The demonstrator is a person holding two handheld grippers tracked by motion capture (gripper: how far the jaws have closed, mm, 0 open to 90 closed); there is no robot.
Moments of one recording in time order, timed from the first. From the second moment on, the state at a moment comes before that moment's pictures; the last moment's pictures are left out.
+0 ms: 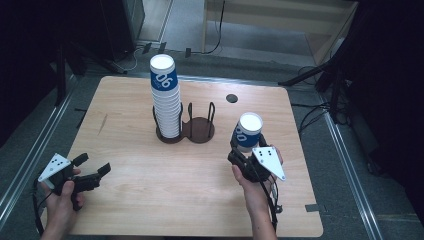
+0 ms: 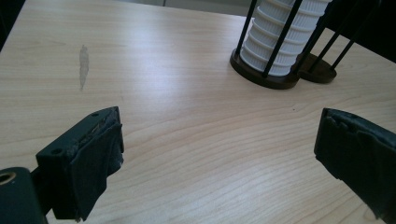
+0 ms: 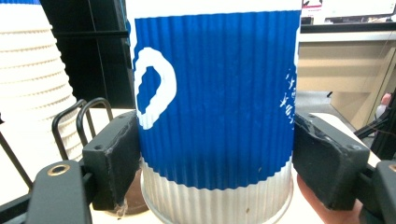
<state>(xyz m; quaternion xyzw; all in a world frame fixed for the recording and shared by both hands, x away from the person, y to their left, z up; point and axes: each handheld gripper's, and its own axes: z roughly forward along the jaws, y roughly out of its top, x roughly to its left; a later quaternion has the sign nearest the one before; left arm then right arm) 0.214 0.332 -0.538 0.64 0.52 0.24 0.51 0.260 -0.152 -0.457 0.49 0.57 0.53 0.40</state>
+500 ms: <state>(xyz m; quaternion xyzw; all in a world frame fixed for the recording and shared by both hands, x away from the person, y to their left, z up) 0.215 0.294 -0.495 0.65 0.51 0.26 0.51 0.253 -0.145 -0.471 0.48 0.59 0.52 0.39</state>
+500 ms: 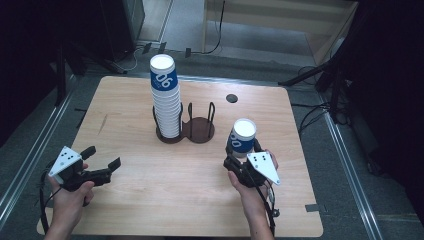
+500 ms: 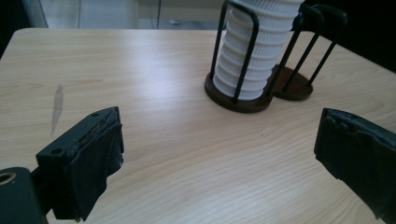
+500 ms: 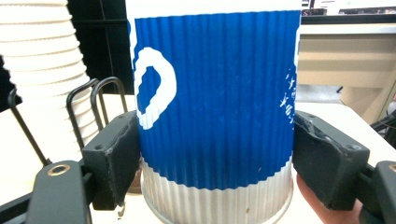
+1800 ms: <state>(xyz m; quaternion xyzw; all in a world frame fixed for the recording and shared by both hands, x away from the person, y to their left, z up) 0.224 0.219 -0.467 0.70 0.43 0.15 0.55 0.231 -0.064 -0.516 0.35 0.68 0.47 0.44</state>
